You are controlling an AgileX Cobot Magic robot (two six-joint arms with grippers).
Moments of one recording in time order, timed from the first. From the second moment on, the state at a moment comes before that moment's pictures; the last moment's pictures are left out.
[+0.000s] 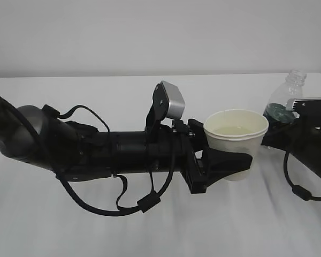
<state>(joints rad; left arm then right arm) -0.72 2.11 -1.03 0.88 -1.11 -0.65 0.02 2.14 -0.67 -0.13 -1.12 0.08</state>
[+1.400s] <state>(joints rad) -0.72 2.11 -1.03 0.89 -1.11 -0.65 0.02 2.08 -0.57 -0.16 -1.15 0.08</state>
